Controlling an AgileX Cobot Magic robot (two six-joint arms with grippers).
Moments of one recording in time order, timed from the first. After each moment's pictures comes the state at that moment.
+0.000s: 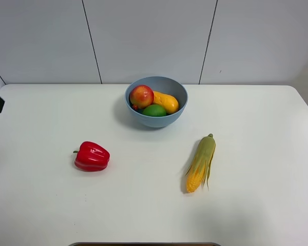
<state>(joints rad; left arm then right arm) -0.48 0.93 -1.09 0.26 1.22 -0.25 0.02 0.00 -0.57 -0.08 1.10 0.08</state>
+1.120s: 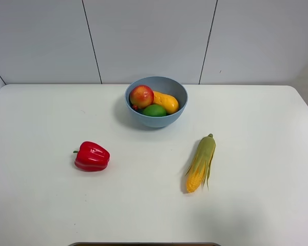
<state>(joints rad) 0.10 0.00 -0.44 0.05 1.09 -0.03 0.02 0.00 -0.57 -0.08 1.10 0.08</state>
